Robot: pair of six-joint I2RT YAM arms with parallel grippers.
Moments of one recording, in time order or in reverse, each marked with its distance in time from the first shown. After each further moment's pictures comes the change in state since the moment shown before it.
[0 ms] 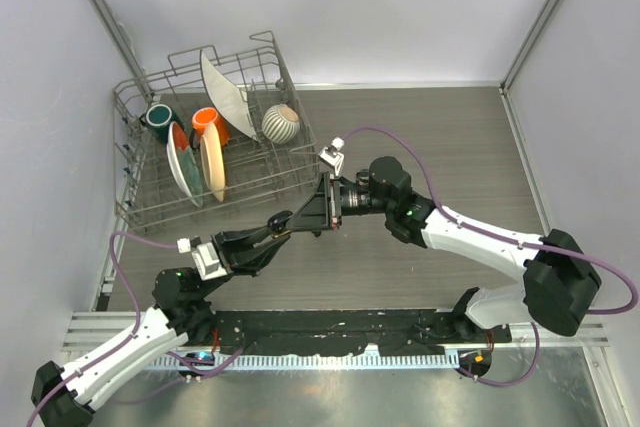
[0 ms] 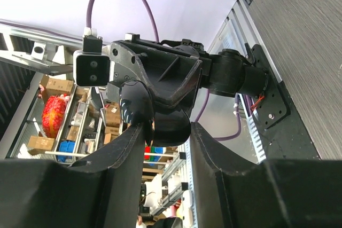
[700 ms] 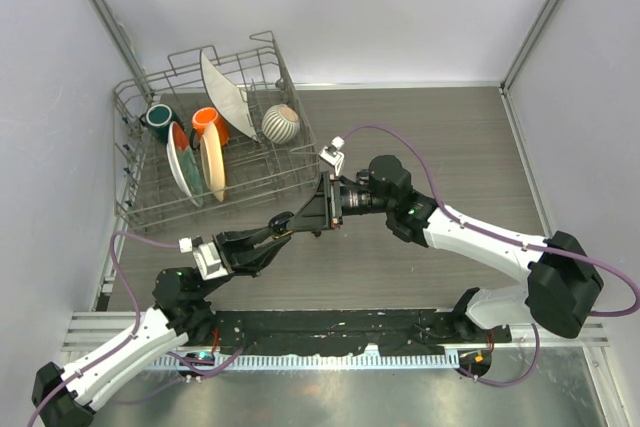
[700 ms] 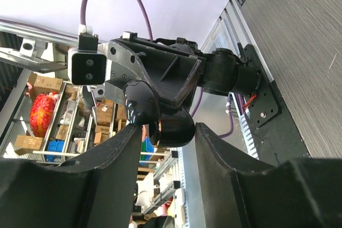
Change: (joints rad) left arm 0.000 -0.007 0.000 -0.022 0.011 0.000; right arm -0.001 -0.013 0.018 -0.060 0.008 -0.053
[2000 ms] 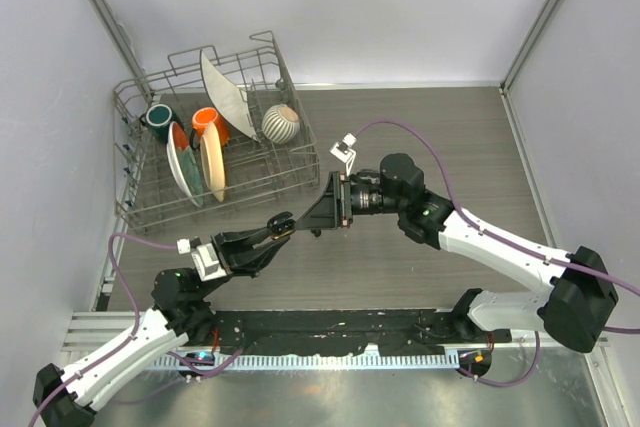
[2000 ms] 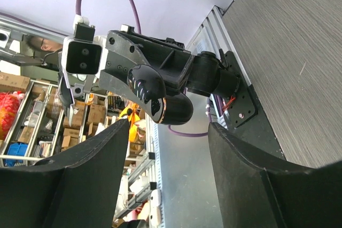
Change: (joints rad) left arm 0.000 -0.019 0.000 -0.007 0.000 -0.001; right arm -0.021 -0.103 0.011 -0.155 0.031 -0.155
